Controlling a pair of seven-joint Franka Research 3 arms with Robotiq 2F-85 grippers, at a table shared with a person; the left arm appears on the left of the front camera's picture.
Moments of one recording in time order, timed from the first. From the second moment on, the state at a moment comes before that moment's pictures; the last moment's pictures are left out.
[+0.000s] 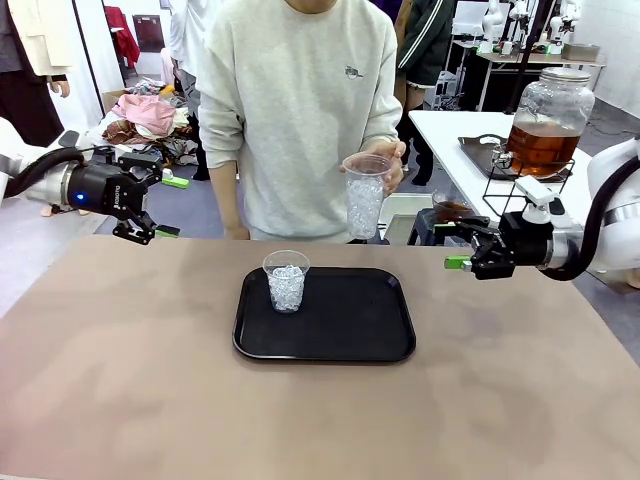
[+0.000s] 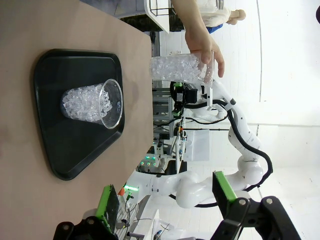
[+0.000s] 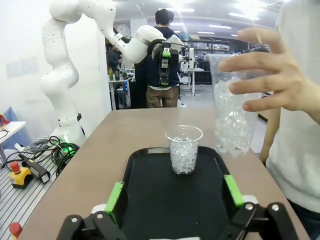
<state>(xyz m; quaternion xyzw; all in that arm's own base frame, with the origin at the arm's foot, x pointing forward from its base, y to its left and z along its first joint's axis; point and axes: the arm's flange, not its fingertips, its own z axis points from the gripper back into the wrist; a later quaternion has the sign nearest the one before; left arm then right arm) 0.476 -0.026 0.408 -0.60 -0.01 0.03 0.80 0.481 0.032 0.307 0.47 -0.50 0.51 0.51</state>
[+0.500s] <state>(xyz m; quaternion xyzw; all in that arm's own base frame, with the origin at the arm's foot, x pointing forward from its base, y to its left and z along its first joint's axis) 0.476 -0.026 0.408 -0.60 -0.01 0.03 0.80 0.482 0.032 0.306 0.48 -0.50 0.51 0.51</state>
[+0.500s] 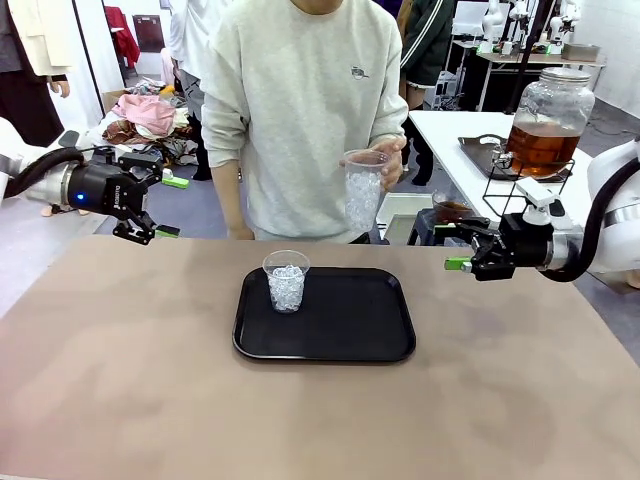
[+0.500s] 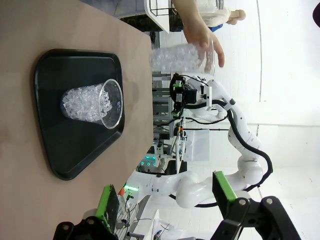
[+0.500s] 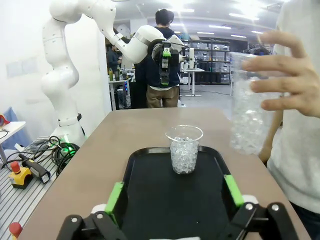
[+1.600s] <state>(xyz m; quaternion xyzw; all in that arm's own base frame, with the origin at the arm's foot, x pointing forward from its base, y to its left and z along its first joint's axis) 0.476 -0.026 0.408 -0.60 -0.01 0.03 0.80 0.482 0.032 0.306 0.48 -0.50 0.51 0.51</state>
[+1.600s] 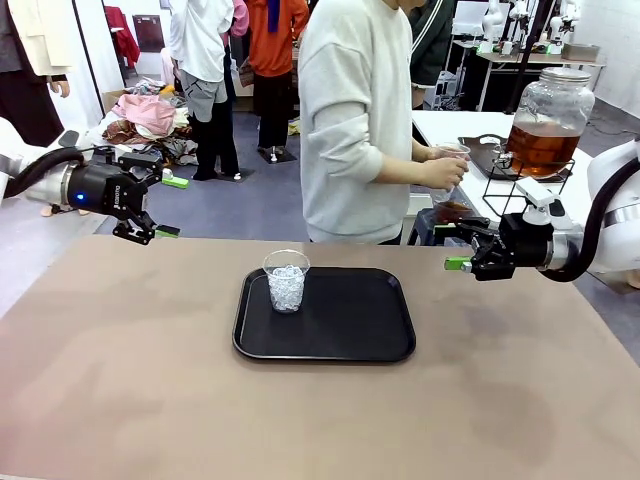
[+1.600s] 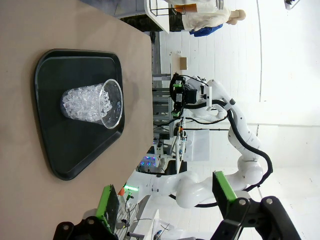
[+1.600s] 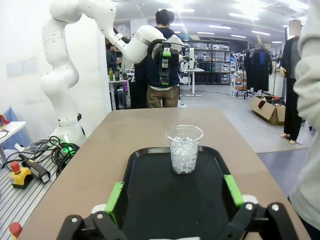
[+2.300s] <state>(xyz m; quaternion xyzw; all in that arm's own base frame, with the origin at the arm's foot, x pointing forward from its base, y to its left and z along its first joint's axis) 0.476 -0.026 0.408 -0.60 -0.01 0.03 0.80 0.482 0.032 0.306 0.48 -0.50 0.51 0.51</state>
